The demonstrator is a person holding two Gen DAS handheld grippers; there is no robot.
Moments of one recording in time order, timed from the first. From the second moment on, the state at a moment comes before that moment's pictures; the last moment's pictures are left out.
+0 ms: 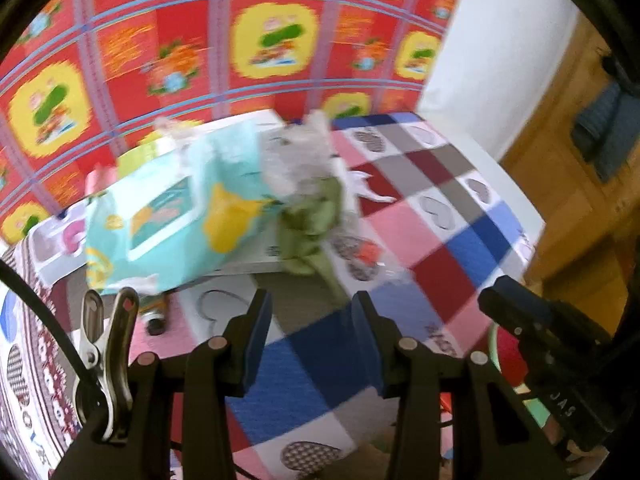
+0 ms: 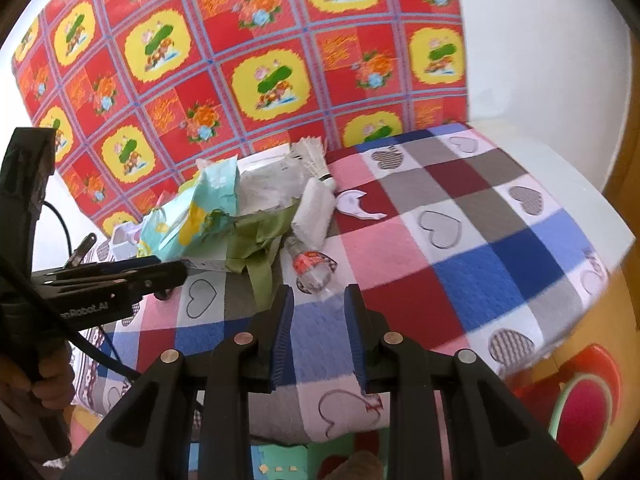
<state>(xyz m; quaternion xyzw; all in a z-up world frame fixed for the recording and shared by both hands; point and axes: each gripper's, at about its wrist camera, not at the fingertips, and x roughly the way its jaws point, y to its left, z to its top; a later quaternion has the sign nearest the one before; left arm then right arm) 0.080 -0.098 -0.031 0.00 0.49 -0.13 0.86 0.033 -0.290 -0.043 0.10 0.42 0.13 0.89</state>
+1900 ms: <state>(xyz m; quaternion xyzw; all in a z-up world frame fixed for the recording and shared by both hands) 0.083 0.025 -0.120 -0.07 0.52 0.05 0.85 0.110 -0.248 -0.124 0.01 0.53 0.20 0.83</state>
